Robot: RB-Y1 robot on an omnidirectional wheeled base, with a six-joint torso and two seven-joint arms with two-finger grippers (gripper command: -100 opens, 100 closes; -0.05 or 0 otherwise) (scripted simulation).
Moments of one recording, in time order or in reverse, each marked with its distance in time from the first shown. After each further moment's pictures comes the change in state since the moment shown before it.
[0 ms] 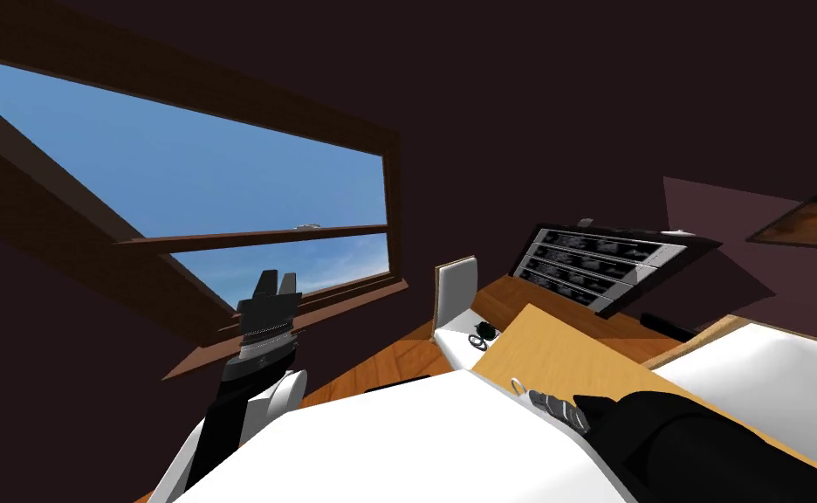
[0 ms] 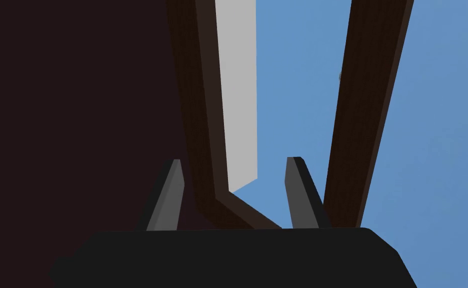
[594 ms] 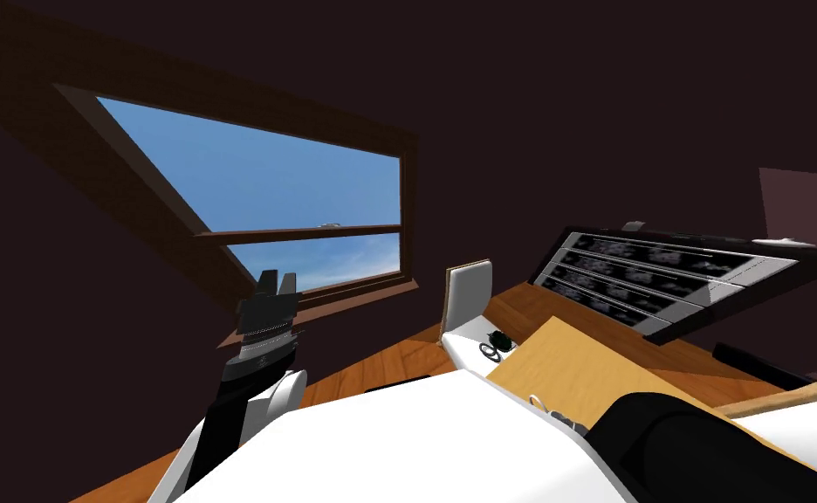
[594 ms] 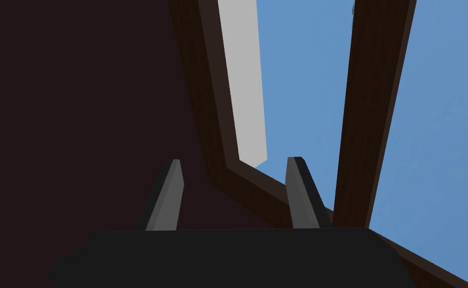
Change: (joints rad) left arm 0.000 0.000 0.000 0.000 0.000 0.000 0.000; right arm 0.083 0.060 0.012 0.128 0.150 -0.142 -0.182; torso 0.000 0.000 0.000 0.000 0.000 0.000
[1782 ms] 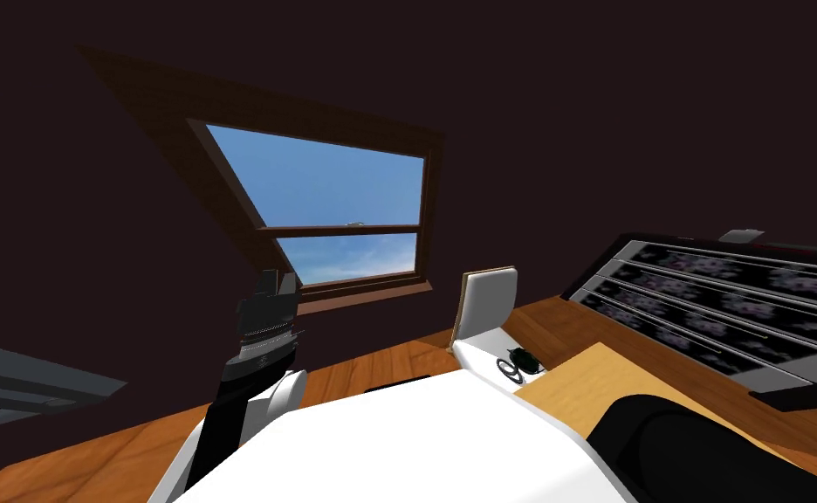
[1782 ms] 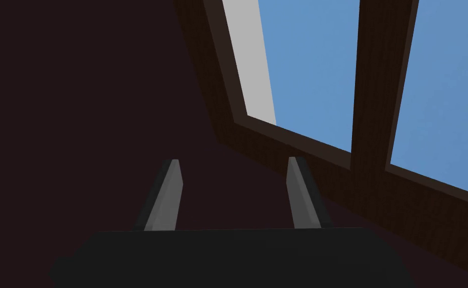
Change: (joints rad) left arm 0.000 0.000 0.000 0.000 0.000 0.000 0.000; right arm 0.117 0.076 0.004 0.160 0.203 -0.180 -0.253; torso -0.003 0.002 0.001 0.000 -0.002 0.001
